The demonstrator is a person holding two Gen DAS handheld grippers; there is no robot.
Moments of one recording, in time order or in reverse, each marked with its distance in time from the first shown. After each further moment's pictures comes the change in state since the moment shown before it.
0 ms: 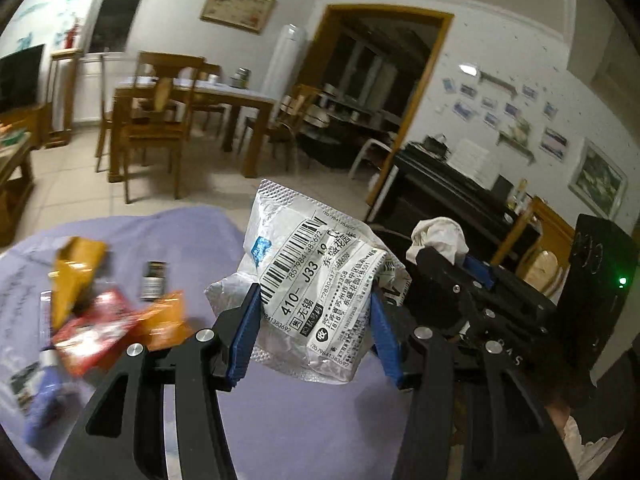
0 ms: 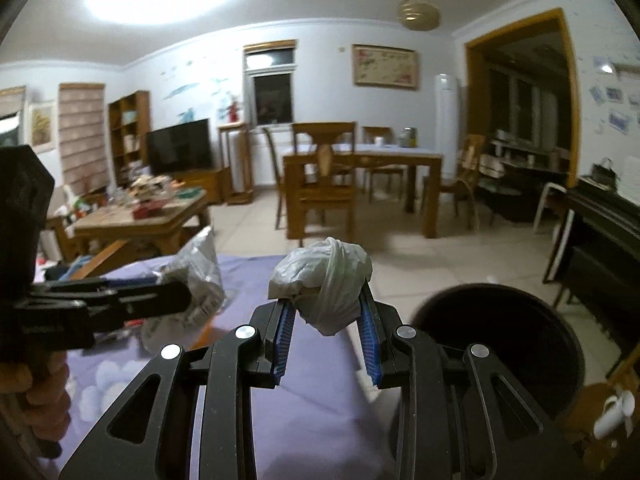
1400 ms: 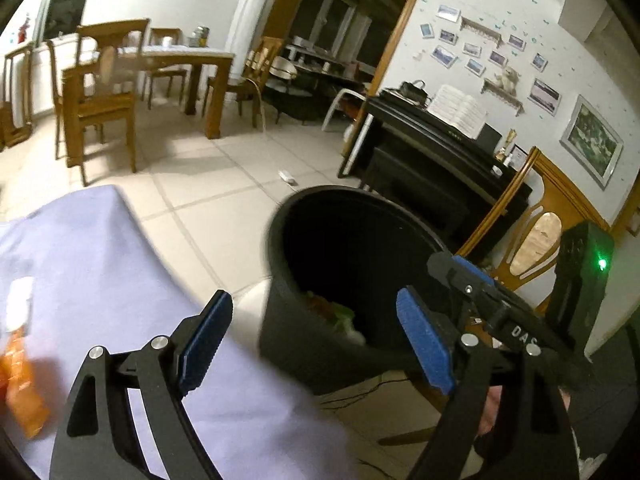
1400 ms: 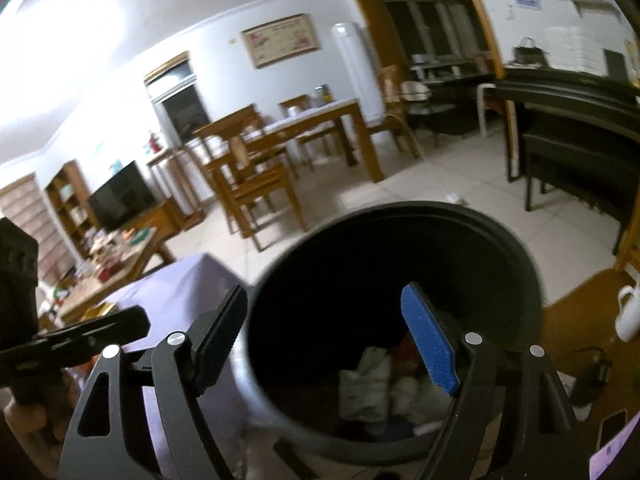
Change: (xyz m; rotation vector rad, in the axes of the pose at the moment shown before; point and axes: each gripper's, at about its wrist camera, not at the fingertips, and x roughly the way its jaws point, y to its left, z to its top) left arm 0.099 -0.054 0.003 0.058 0.157 -0.044; right arm 0.056 -0.186 -0.071 0.361 0.094 -0.078
